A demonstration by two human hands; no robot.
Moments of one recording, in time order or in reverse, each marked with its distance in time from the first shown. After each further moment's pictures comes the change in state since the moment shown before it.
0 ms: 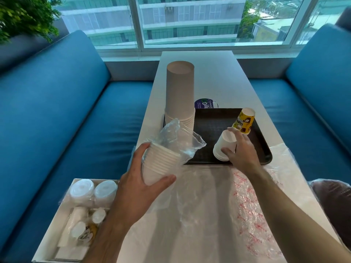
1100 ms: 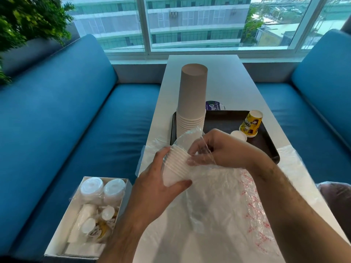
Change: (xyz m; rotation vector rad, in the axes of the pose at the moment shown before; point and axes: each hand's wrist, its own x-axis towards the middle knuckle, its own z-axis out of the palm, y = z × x) left_hand -0.007 -0.007 -0.002 0.174 -0.087 0.026; right_hand -0.044 -0.154 -0.040 0.162 -0.794 -0.430
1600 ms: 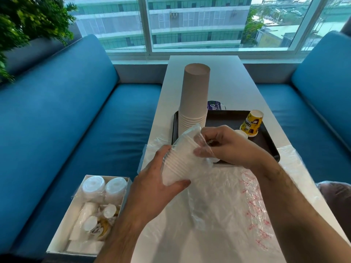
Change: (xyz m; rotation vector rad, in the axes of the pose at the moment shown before) left_hand -0.007 -0.003 -0.009 0.022 0.012 0.031; right_hand -0.010 -0.005 0.003 0.114 0.163 -0.025
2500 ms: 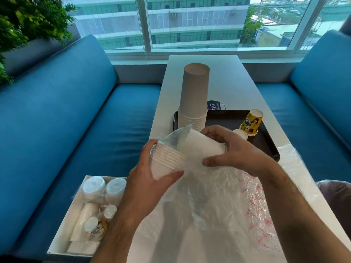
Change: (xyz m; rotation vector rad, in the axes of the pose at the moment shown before) left_hand 0.000 -0.001 -0.009 -0.241 0.123 0.013; right_hand -0.014 0.017 0.001 0.171 0.073 0.227
